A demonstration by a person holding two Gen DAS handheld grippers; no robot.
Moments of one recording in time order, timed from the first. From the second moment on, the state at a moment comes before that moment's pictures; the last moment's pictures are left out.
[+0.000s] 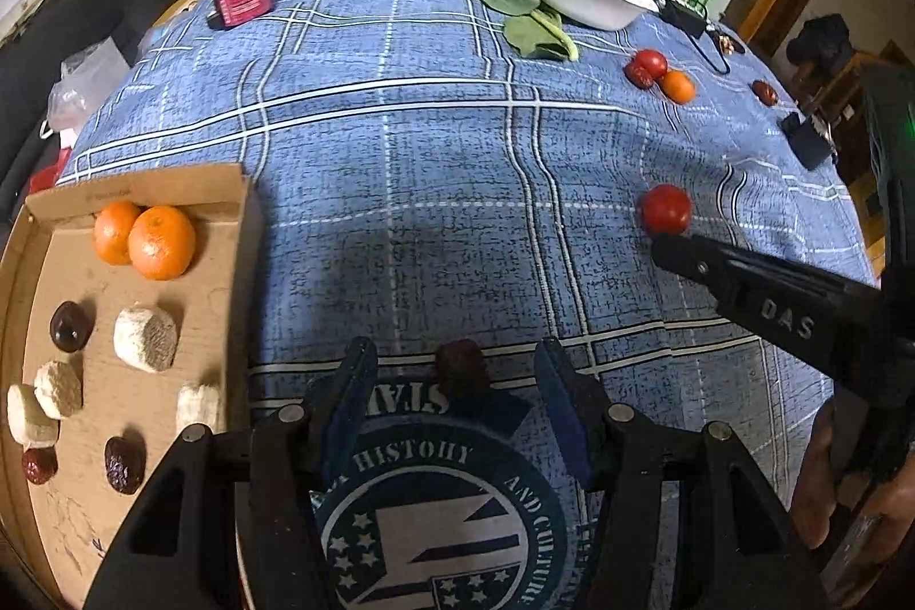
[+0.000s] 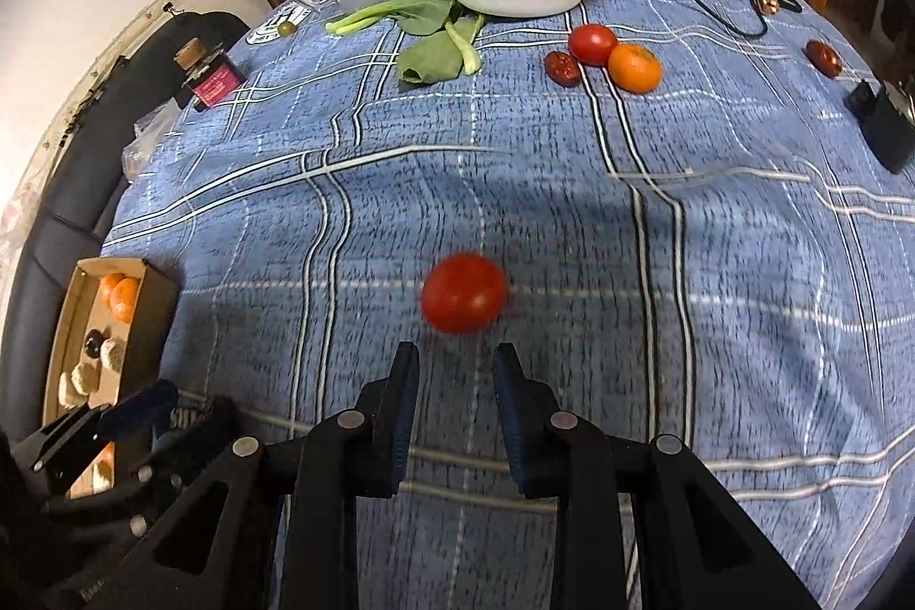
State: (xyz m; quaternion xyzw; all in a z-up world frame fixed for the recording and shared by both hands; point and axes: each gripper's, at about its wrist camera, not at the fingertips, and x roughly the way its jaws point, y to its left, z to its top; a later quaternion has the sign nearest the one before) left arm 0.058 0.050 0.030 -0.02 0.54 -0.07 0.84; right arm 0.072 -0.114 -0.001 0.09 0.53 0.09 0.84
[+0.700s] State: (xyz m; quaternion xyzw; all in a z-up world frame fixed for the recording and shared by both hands) left arm 0.056 0.038 0.018 0.02 0.54 -0.06 0.84; right arm 0.090 -0.107 -0.002 0.07 0.52 0.07 0.85
